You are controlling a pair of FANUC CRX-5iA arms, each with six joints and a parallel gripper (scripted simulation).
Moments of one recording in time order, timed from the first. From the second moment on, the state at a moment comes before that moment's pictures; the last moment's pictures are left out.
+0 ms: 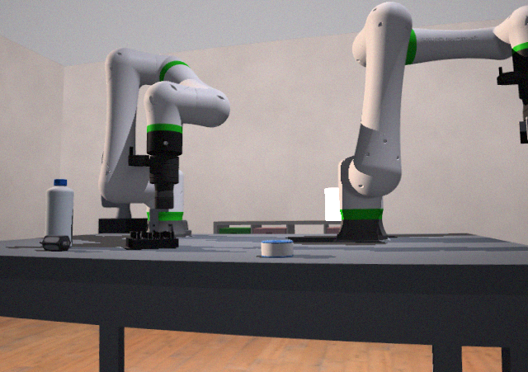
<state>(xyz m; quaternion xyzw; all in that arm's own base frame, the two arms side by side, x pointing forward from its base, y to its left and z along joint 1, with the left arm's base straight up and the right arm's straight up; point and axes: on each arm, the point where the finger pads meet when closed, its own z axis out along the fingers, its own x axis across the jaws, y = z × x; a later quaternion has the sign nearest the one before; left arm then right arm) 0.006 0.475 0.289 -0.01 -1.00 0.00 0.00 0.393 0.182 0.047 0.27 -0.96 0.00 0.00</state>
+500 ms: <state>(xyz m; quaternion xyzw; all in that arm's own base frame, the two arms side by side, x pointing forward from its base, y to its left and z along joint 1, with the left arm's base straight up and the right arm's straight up) 0.006 0.475 0.289 -0.01 -1.00 0.00 0.00 0.393 0.182 0.047 0.31 -0.95 0.00 0.00</state>
